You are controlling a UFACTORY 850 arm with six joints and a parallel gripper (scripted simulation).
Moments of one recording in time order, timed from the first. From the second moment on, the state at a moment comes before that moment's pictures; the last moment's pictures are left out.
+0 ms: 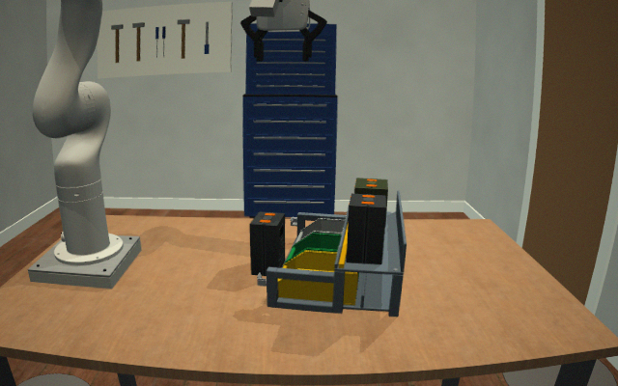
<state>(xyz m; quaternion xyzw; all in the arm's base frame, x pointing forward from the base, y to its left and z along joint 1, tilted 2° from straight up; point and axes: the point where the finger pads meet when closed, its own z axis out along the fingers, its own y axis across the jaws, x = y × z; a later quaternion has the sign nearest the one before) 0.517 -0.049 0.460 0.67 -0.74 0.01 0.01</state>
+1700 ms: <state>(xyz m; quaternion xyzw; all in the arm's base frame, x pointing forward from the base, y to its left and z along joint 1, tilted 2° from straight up) 0.516 -0.053 0.312 0.67 -0.74 0.01 0.01</state>
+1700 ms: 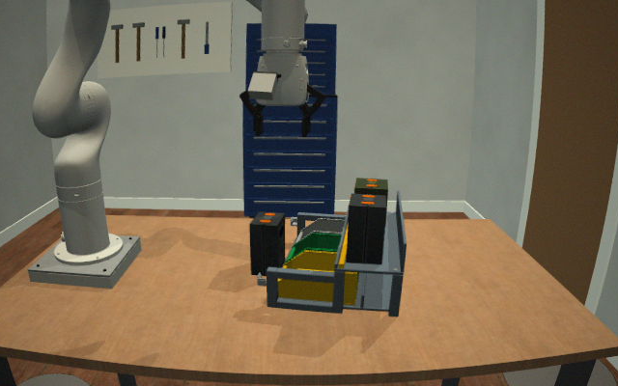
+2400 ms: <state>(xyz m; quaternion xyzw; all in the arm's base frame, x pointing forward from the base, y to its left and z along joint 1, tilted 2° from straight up) 0.513 -0.055 0.230 0.67 -0.74 0.01 0.01</state>
